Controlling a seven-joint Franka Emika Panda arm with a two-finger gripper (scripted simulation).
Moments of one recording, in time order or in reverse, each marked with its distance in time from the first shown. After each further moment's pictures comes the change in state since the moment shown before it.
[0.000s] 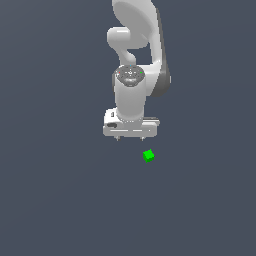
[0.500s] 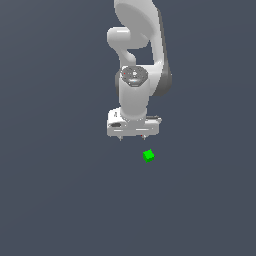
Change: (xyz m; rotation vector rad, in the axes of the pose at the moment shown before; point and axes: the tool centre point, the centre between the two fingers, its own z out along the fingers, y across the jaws) arm -0.009 -0.010 0.007 -0.001 0.001 -0.059
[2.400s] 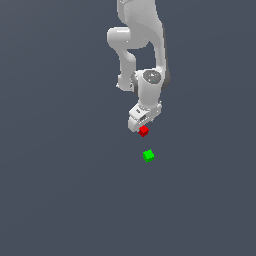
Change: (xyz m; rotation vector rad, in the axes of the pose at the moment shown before) arm -0.129 -0.074 0.083 -0.013 0.011 -0.657
